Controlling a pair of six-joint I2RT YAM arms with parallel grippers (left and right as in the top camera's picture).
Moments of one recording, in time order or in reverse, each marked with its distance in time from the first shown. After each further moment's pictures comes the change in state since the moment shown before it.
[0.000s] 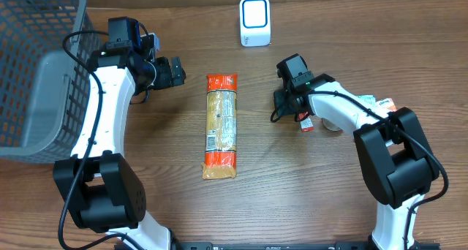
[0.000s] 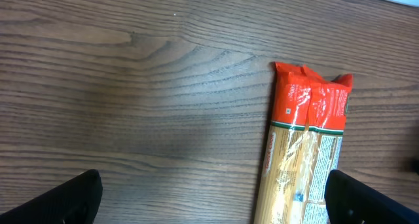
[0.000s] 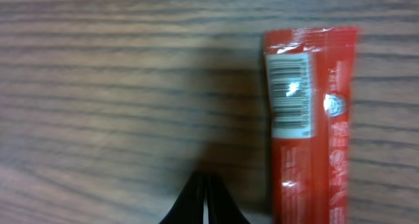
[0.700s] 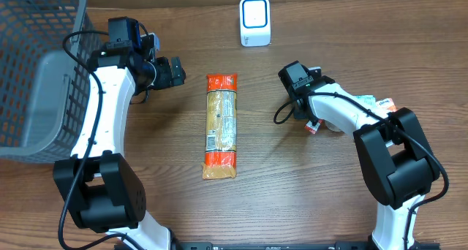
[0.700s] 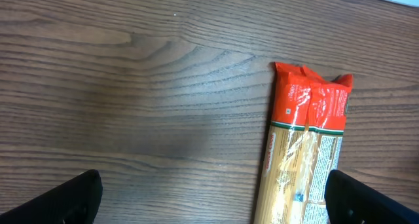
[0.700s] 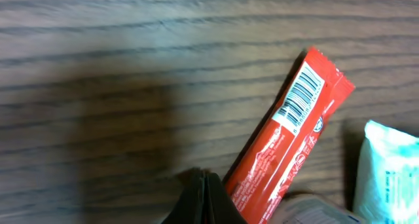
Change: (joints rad) left arm 0.000 0.000 0.000 0.000 0.000 0.000; right arm 0.000 -0.006 -0.012 -0.187 0.431 0.076
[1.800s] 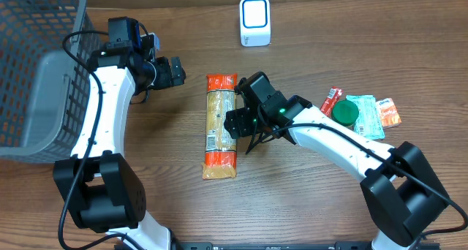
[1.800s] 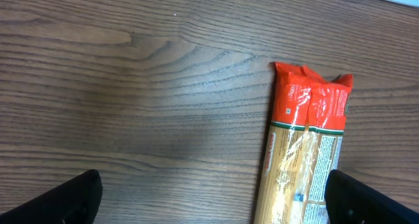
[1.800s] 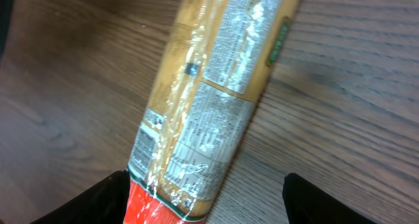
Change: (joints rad) left arm 0.000 0.000 0.000 0.000 0.000 0.000; right arm 0.257 -0.184 -0.025 0.218 -0.656 0.082
